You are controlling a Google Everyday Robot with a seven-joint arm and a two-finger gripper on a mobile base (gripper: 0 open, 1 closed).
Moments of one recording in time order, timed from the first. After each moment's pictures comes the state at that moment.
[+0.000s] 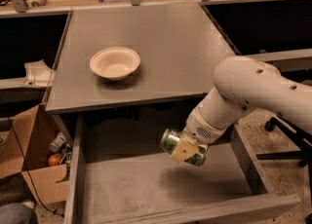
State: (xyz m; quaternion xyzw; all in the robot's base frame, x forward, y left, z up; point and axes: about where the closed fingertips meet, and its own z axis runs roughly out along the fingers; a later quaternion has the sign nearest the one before) arm 0.442 -0.083 0.727 -0.51 0.84 0.18 0.12
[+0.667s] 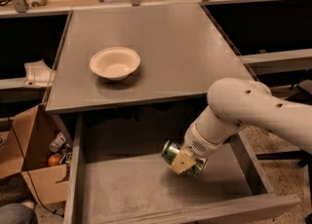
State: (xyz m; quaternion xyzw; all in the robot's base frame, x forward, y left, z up) arm 0.433 -0.089 0.683 -0.47 0.86 0.16 0.10
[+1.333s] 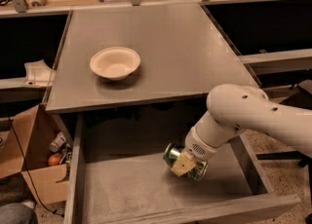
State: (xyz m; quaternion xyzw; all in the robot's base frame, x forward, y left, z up) arm 0.433 -0.092 0.663 -0.45 0.87 0.16 0.09
